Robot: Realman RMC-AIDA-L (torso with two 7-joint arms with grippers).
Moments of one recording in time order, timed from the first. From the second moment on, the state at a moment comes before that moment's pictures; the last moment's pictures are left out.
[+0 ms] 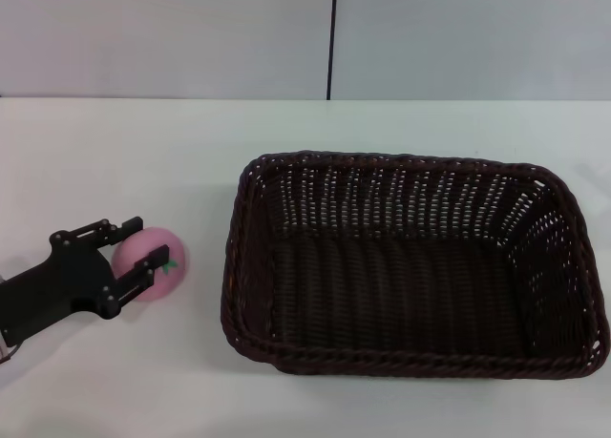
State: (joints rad) left arm -0.33 -2.06 0.19 0.34 2.16 1.49 -0.68; right arm 0.18 2.07 -0.79 -0.40 -1.08 -1.71 1.05
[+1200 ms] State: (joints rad) left arm -0.56 -2.07 0.32 0.31 2.01 1.87 -0.84; right arm 0.21 2.07 -0.78 -0.36 -1.07 -1.74 1.03
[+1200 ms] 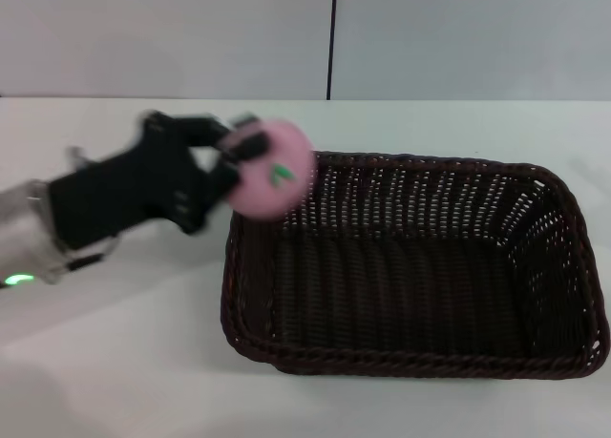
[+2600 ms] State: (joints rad) left arm -0.22 -2.06 -0.36 0.10 1.99 1.69 -0.40; right arm 0.22 2.08 -0.32 0.07 -1.07 -1.86 0.57
